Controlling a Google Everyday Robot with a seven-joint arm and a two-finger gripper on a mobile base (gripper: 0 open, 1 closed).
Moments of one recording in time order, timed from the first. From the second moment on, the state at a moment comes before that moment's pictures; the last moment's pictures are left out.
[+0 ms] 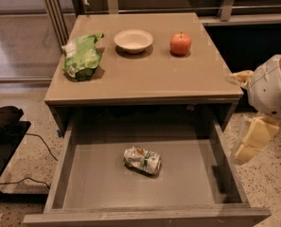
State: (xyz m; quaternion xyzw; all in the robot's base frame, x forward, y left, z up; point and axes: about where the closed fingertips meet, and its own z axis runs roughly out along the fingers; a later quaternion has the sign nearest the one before) arm 0.420 -0.192 0.897 -0.63 0.74 0.04 0.21
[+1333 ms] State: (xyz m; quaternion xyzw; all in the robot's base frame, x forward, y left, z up) arm 0.431 -0.124 0.782 -0.63 0.71 0.12 0.30
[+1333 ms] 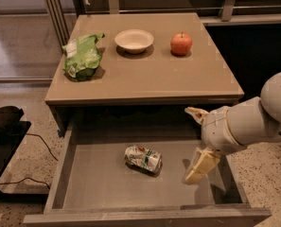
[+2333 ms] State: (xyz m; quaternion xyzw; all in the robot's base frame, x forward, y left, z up) arm 0.428 -0.054 0.689 -0.59 0.72 0.21 0.31
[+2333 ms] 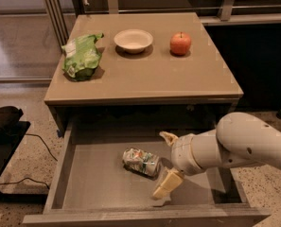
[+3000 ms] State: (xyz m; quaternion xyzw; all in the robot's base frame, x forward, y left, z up) arm 0.464 -0.028 0.658 -0.57 0.73 0.15 0.34
